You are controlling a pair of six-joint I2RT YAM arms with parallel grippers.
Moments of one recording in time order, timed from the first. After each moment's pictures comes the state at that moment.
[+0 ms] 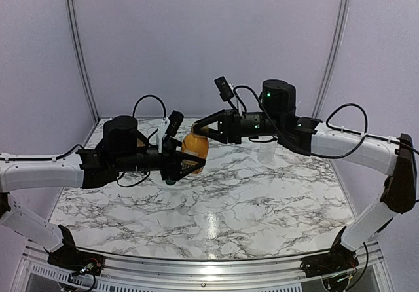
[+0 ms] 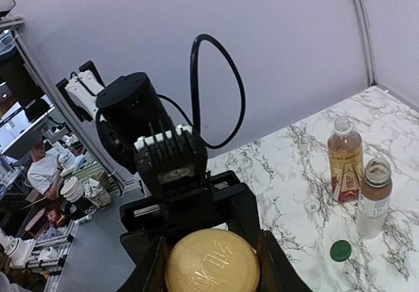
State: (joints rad) left arm -0.91 1.34 0.86 0.28 0.38 -0.22; right arm 0.81 1.53 1.25 0.17 -0.75 0.37
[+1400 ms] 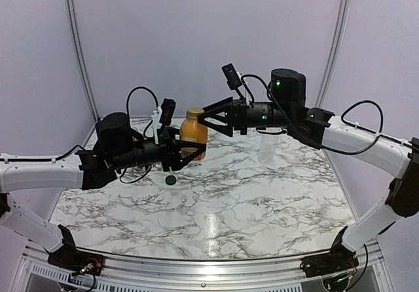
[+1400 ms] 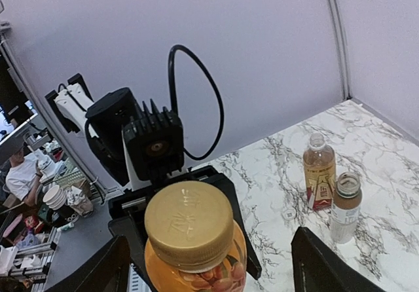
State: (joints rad) left arm -0.91 1.33 0.85 0.47 0.36 -0.27; right arm 0.80 1.47 1.32 0.05 -0.71 0.30
